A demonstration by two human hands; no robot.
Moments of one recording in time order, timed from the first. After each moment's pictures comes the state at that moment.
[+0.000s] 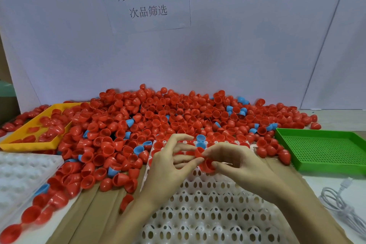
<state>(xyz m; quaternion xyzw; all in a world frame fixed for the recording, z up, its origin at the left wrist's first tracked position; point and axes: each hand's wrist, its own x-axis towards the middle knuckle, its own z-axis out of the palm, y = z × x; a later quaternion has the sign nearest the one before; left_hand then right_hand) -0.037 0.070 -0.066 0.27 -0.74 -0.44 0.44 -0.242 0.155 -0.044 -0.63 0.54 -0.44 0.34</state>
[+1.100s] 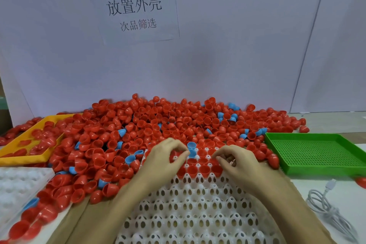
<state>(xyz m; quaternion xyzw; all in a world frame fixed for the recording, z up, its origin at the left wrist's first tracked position) -0.051 0.035 -0.047 0.31 -0.87 -0.25 0.29 -0.280 0.139 -0.072 -0.60 0.70 -0.38 0.07</state>
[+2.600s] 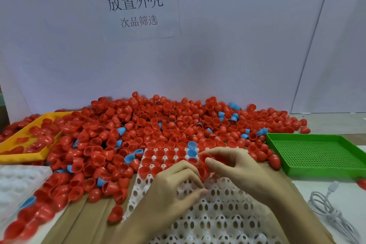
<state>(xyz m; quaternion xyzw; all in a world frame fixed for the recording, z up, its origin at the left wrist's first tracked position) -0.037 0.094 -0.065 0.18 -0.88 -0.26 0.36 -0.259 0.156 -0.044 -0.60 0.54 -0.48 0.35</state>
